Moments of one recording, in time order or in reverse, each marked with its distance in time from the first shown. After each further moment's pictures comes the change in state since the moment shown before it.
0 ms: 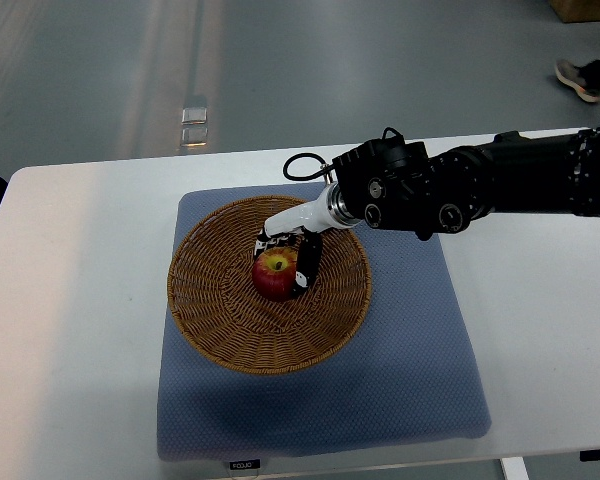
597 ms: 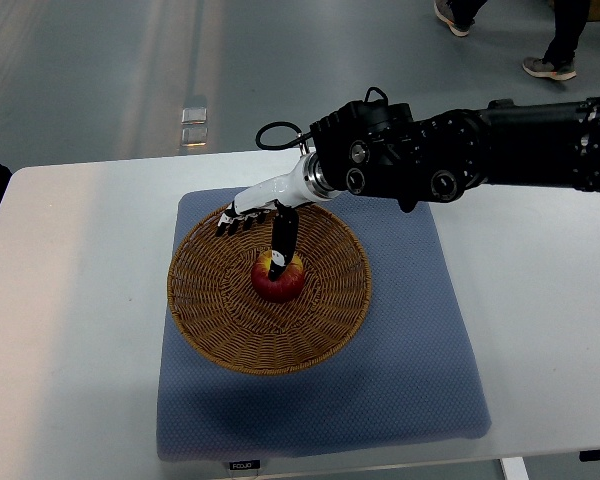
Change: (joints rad) left arm 0.000 0.000 0.000 0.001 0.000 0.000 0.000; right arm 0.101 0.000 0.122 0.000 0.035 0.097 -0.002
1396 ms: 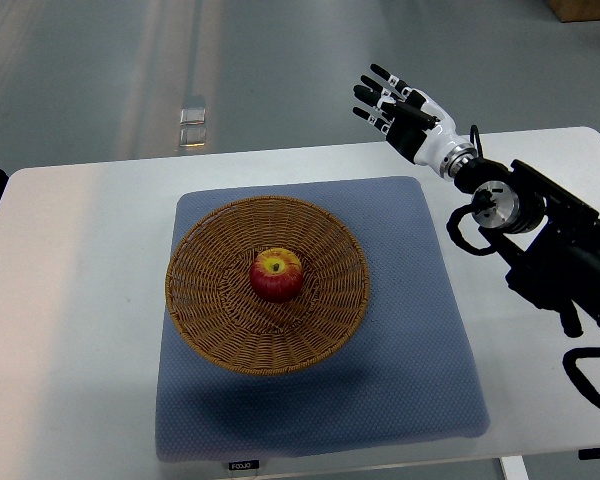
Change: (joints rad) left arm 0.000 0.000 0.002 -0.011 0.000 0.000 0.000; right arm -0.866 -0.071 1.392 -0.342 0.351 -0.106 0.087
